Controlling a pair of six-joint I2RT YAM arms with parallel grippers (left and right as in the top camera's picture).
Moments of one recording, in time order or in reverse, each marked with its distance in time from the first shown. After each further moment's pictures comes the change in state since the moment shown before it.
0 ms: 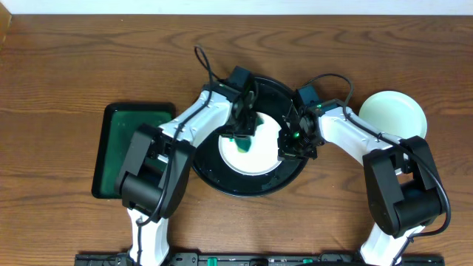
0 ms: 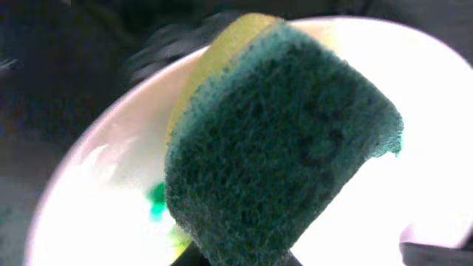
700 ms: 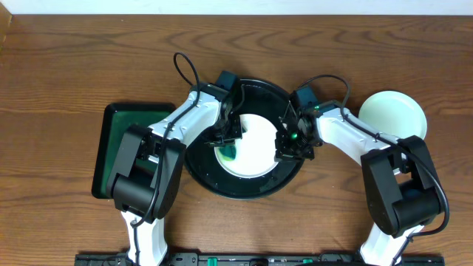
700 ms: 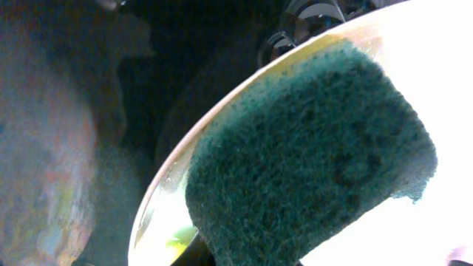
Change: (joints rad) left arm 0.073 -0.022 -0.057 -0.091 -0.069 -0.167; right arm 0.006 0.003 -0.004 0.015 -0.031 -0.014
